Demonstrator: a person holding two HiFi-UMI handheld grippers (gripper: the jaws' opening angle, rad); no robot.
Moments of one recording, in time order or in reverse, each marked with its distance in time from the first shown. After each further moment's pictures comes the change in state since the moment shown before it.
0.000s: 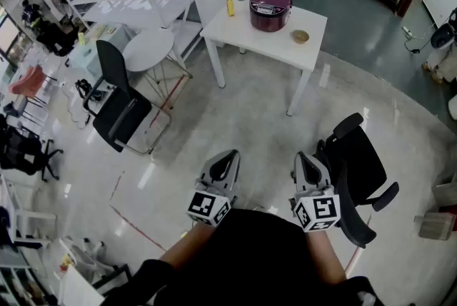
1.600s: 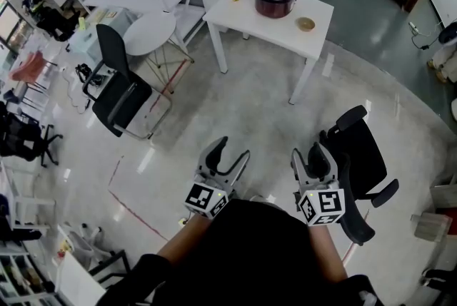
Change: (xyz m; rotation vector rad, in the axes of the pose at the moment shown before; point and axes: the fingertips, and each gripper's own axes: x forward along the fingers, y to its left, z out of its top) left arm 0.002 -0.001 -0.021 -0.021 0.000 -0.032; right arm 0.005 -0.017 -0.021 0.010 0.045 0.013
